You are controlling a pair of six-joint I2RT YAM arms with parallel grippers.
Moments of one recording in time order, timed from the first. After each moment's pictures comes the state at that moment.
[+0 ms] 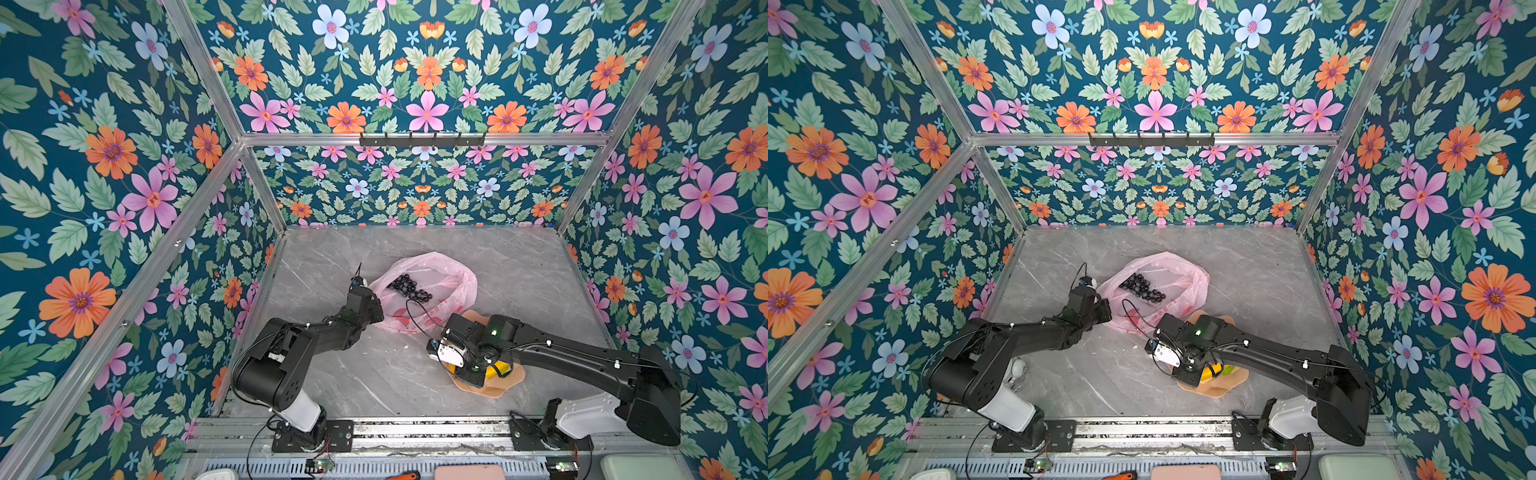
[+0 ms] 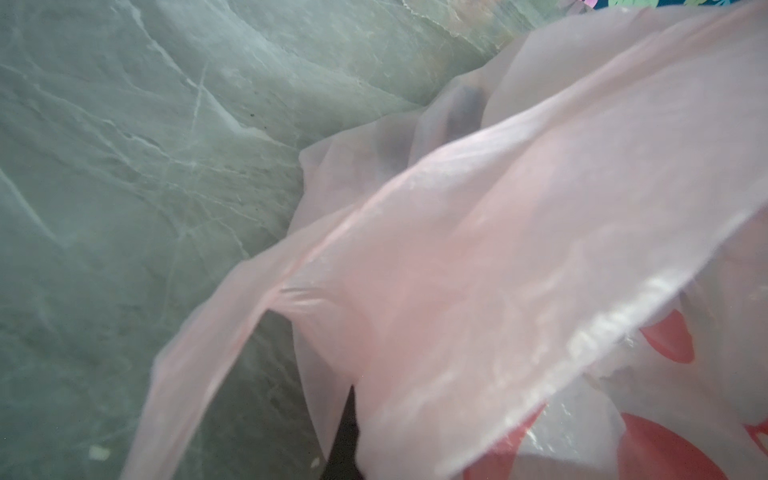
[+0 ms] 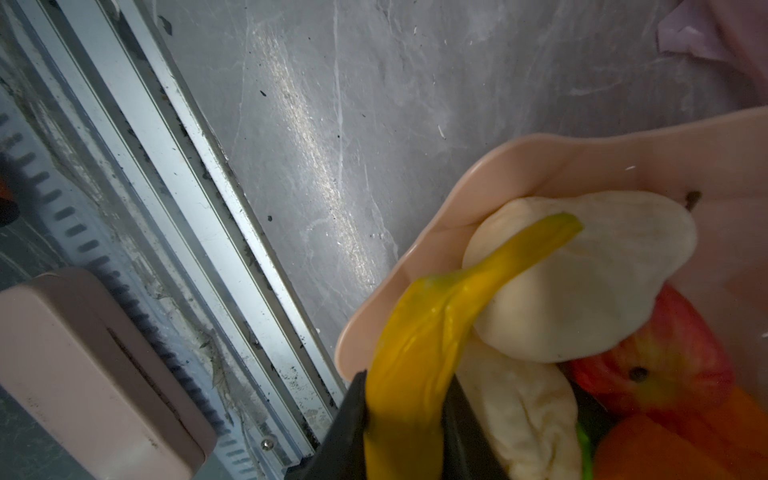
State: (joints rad) left arm -0.44 1.59 0.59 0.30 -0.07 -0.56; right arm 1.02 1.38 1.03 -1.06 -0.07 -0.18
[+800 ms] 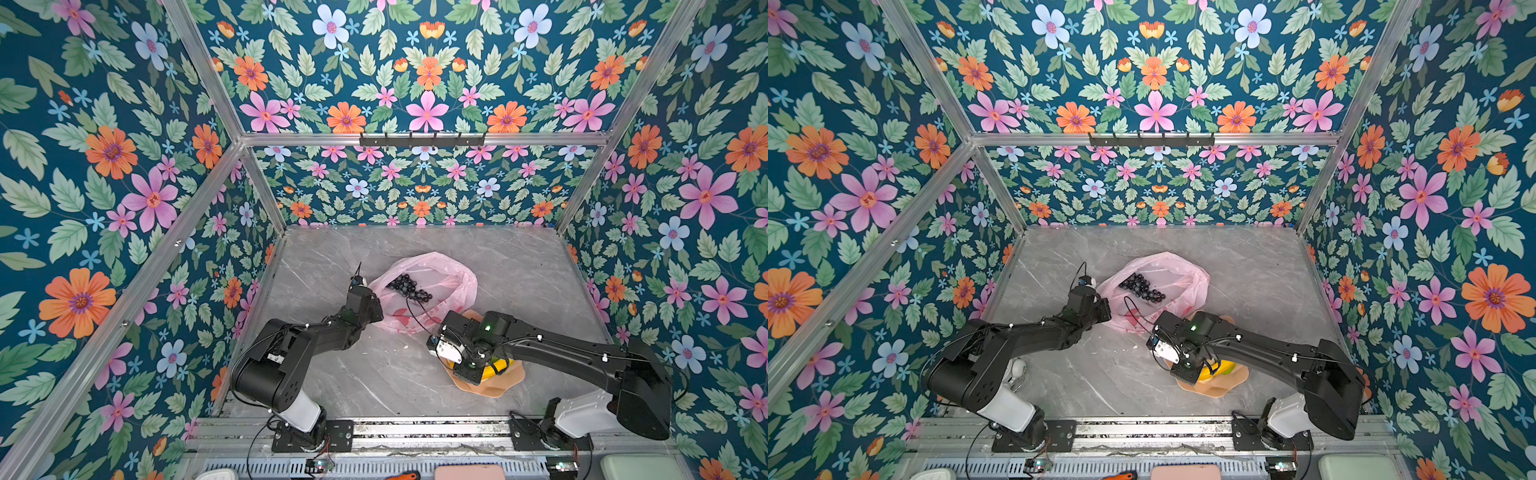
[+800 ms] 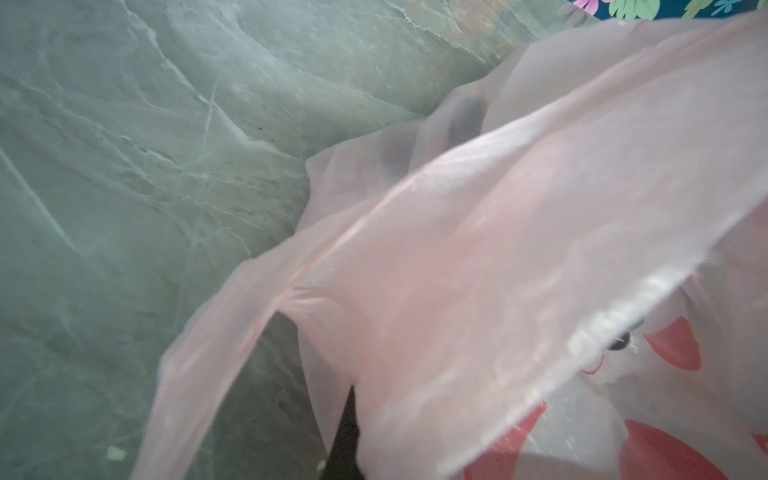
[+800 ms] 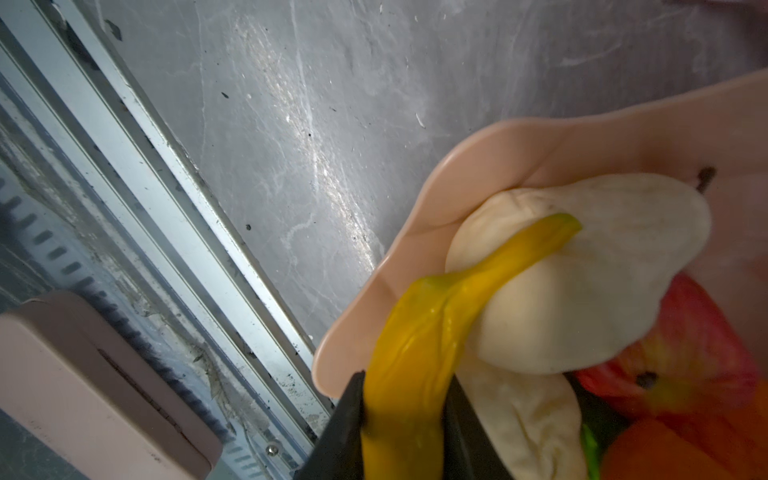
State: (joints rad) left arm -0.44 1.58 0.59 0.30 -0.09 -0.55; right arm 0.99 1.43 1.04 -1.06 -0.07 -0.13
